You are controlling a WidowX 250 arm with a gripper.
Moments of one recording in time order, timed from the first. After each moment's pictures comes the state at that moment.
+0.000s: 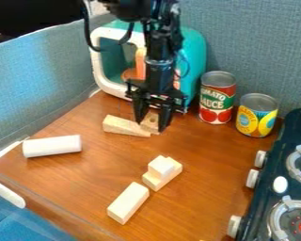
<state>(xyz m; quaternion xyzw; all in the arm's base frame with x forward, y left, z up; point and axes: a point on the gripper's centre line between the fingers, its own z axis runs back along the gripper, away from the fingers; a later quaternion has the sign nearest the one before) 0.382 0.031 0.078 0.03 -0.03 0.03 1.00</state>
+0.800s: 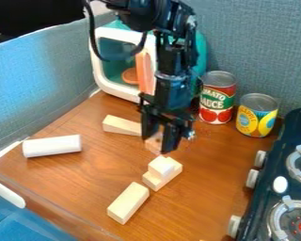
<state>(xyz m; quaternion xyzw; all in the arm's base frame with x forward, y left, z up) 0.344 -0.002 0.069 0.01 0.05 -0.12 0.99</state>
